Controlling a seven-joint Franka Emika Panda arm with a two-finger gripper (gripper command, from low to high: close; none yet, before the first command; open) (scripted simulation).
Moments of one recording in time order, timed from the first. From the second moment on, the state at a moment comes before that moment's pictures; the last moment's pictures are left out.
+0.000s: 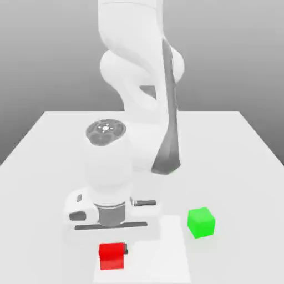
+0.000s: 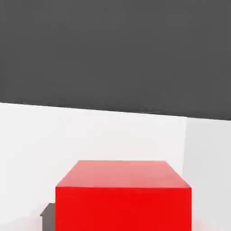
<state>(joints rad) -0.01 0.25 -0.11 -2.55 0.08 2.80 0.51</state>
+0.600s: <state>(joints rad) 0.34 0.03 0.08 -2.81 -0.01 2.85 0.42</state>
